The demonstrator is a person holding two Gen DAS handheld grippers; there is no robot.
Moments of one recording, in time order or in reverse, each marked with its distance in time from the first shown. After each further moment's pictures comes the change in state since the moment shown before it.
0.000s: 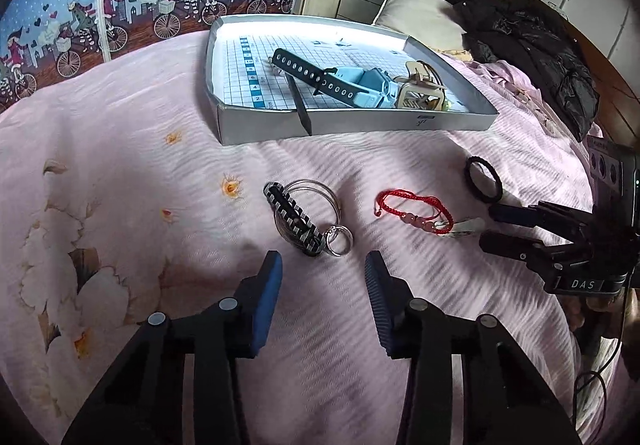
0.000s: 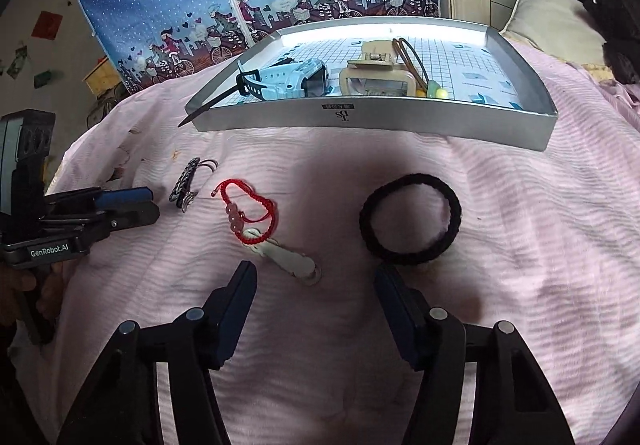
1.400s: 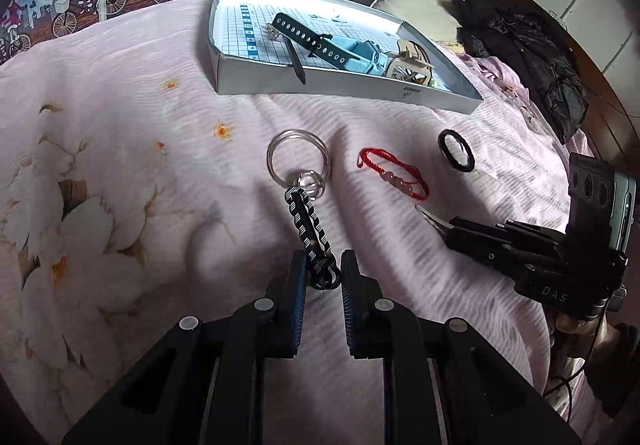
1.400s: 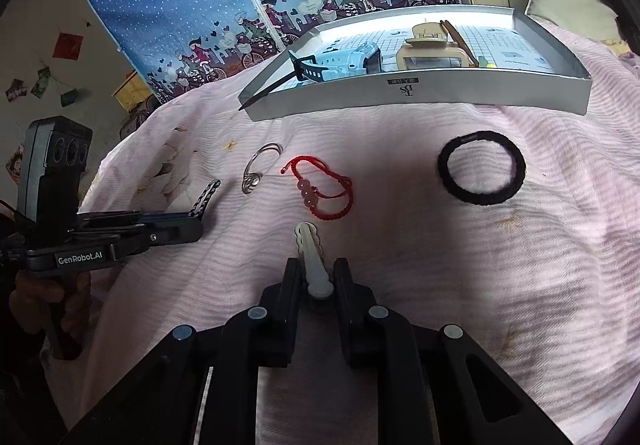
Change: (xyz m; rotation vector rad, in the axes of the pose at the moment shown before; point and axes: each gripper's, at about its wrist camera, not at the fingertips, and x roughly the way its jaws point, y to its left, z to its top) left arm -0.021 0.000 -0.023 -0.078 0.077 -0.075; right arm -0.005 0.030 -0.024 0.055 -0.023 0.156
